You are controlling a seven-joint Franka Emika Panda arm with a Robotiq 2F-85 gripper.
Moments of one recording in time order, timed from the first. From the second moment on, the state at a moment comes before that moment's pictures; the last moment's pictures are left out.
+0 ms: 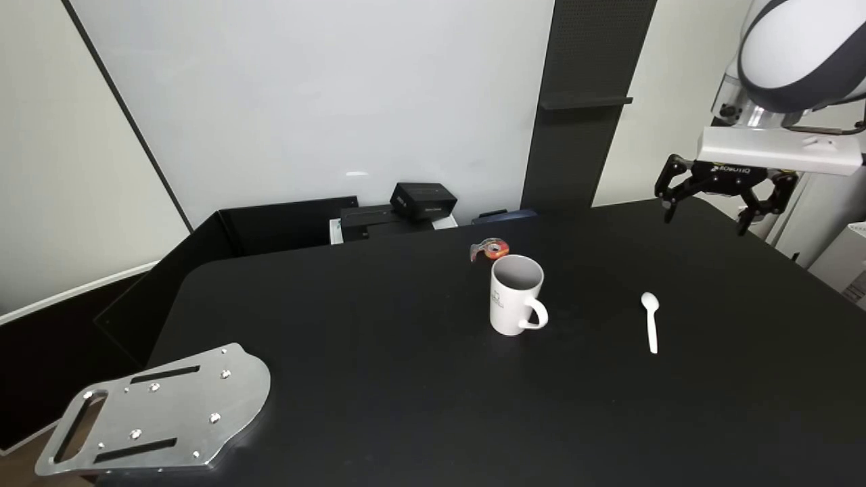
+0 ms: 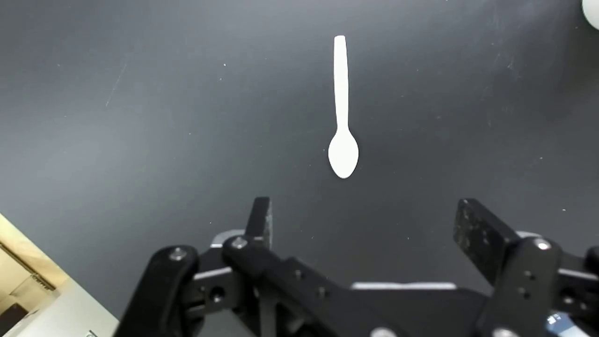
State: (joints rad) arm 0.06 0.51 -0.13 -2.03 -0.01 2.51 0.66
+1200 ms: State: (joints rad) arm 0.04 0.76 -0.13 -1.94 0.12 2.69 0.54
